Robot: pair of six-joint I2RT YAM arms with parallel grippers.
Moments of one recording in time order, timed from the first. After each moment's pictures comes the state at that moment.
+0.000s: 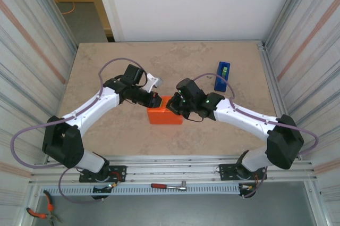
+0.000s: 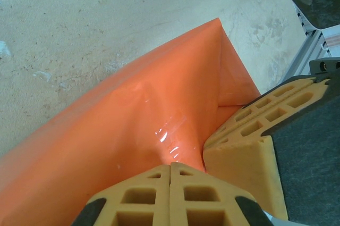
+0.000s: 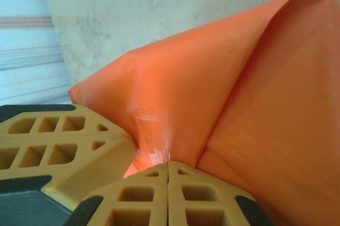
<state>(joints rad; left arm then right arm) -0.51 1.47 1.13 -0.69 0.62 -0.10 0.86 1.43 1.05 -0.40 -0.15 1.31</state>
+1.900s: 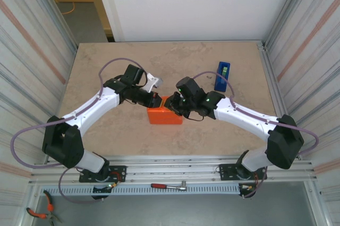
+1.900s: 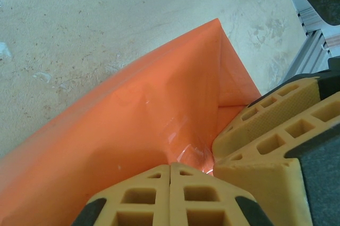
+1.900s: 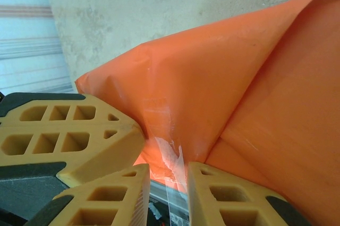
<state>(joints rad) -0.51 1.47 1.13 -0.68 0.61 -0.10 0.86 1.43 1.08 -0.44 -0.18 1.27</state>
